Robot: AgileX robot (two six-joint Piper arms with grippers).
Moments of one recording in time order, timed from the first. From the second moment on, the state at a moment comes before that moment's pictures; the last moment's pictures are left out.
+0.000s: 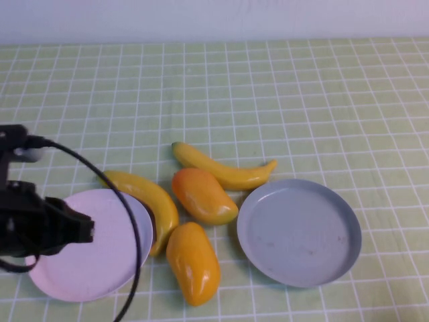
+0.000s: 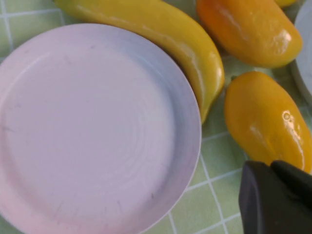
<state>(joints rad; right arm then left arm) 0.04 -0.01 0.03 0.20 0.35 -0.21 -0.19 1.02 -0.76 -0.43 0.81 0.28</state>
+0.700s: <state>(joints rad) 0.04 -0.01 0.03 0.20 0.35 -0.21 -0.86 1.48 -1.12 0.05 0.93 -0.27</state>
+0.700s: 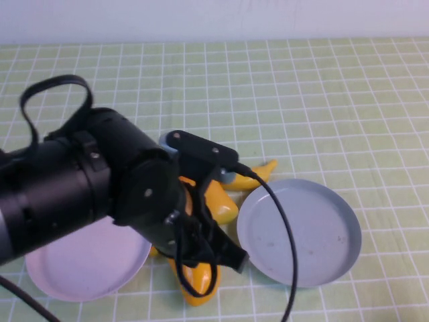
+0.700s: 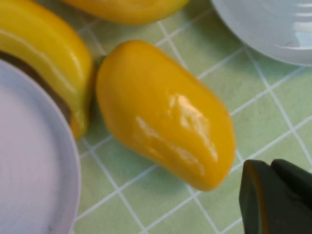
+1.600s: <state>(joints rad) 0.04 -0.01 0.03 0.20 0.35 -0.21 -0.82 1.75 -1.29 0.12 1.07 -0.64</state>
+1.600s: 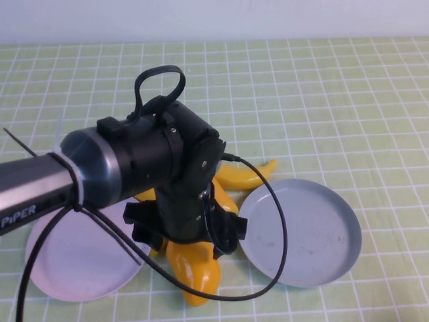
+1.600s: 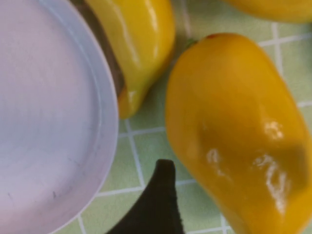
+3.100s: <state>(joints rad) 0.04 -0.01 0.03 0.20 0.35 -0.21 -0.80 1.89 -1.29 0.04 0.99 -0.56</state>
